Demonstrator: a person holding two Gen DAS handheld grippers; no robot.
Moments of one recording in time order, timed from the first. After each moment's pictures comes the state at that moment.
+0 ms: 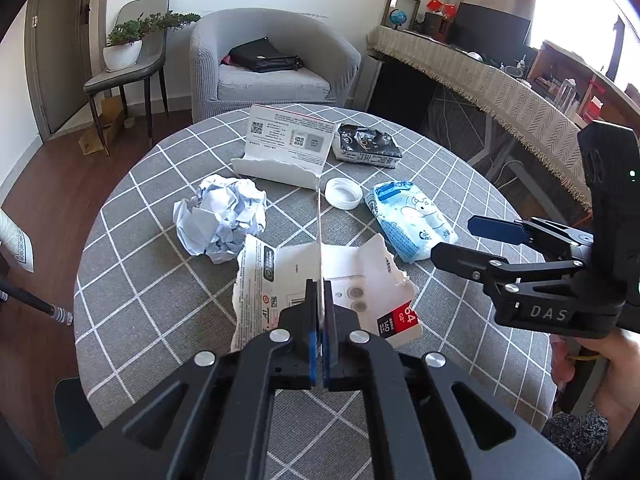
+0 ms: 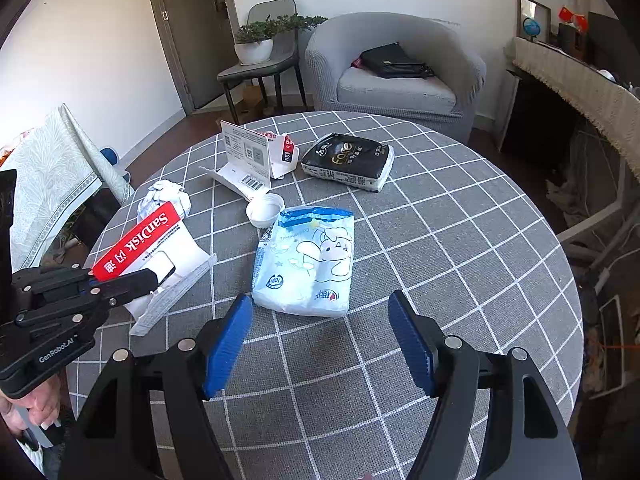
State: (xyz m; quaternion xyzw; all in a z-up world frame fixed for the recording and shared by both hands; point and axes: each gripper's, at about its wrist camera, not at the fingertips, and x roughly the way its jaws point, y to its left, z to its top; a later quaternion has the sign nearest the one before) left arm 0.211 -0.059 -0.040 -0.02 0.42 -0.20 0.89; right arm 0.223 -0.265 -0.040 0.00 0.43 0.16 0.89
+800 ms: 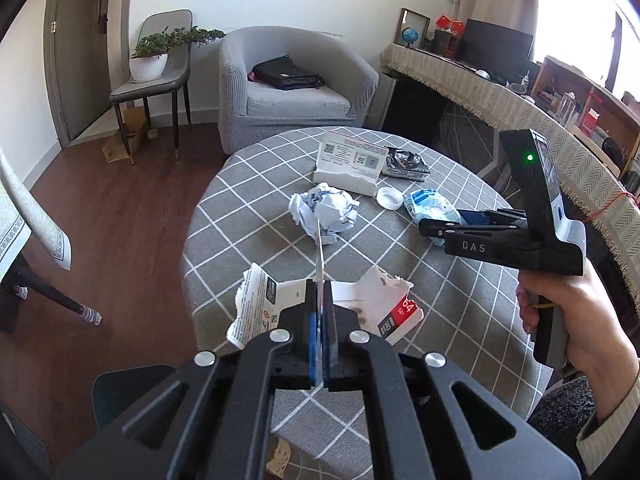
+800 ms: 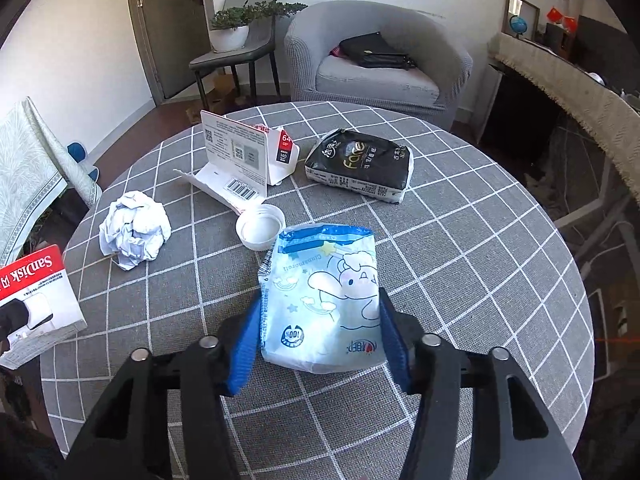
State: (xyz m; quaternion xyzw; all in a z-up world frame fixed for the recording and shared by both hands) left arm 0.173 0.023 -0.007 -0.01 0.40 -0.17 0.90; right arm 0.255 -0.226 -0.051 -0.02 0.44 0.09 0.89
